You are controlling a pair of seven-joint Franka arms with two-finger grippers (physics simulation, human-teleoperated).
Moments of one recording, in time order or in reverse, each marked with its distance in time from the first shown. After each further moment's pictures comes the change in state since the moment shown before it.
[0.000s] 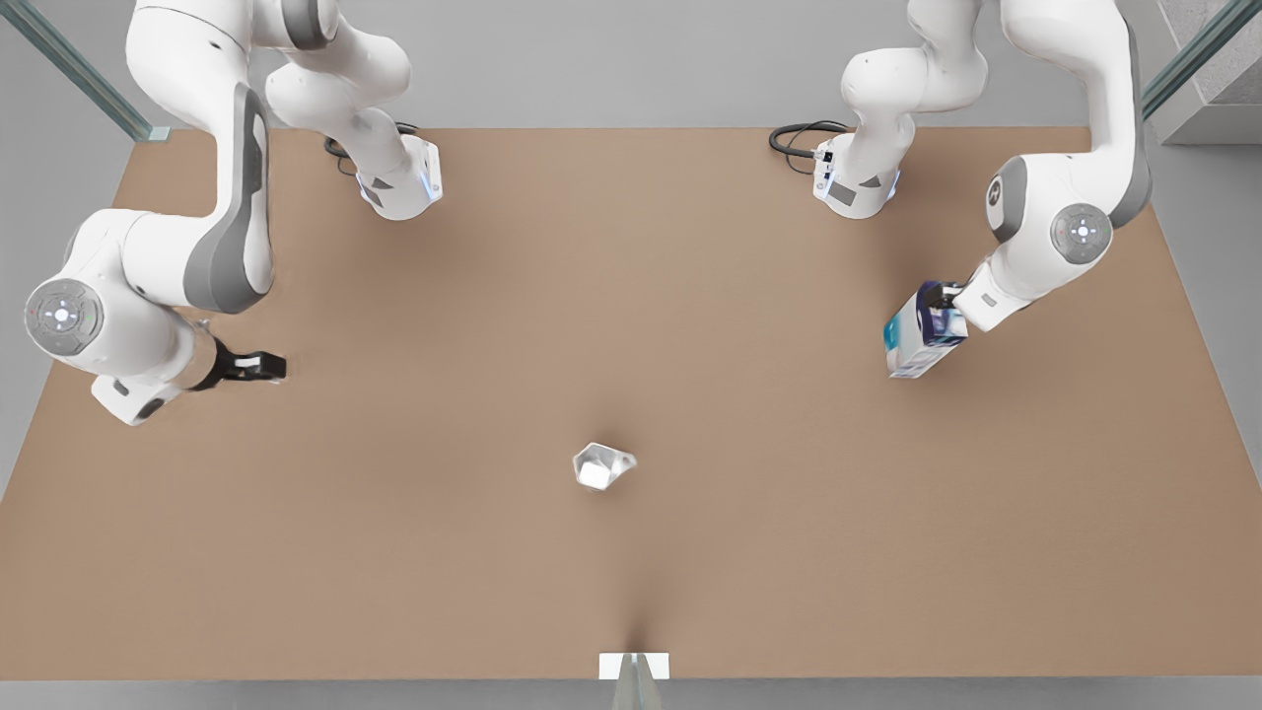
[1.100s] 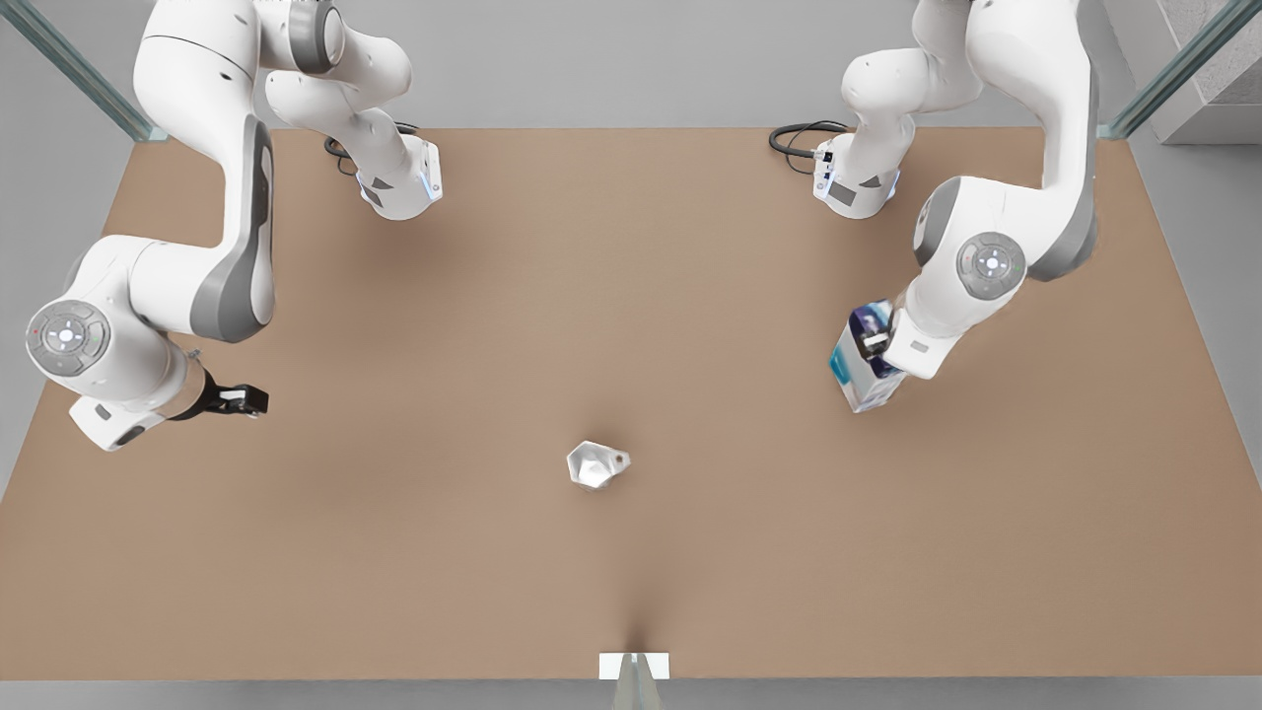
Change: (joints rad) left arm 0.032 0.276 -0.387 0.456 -0.047 -0.157 -0.744; right arm -0.005 0.095 -0.011 0.078 -0.004 0.036 0.036
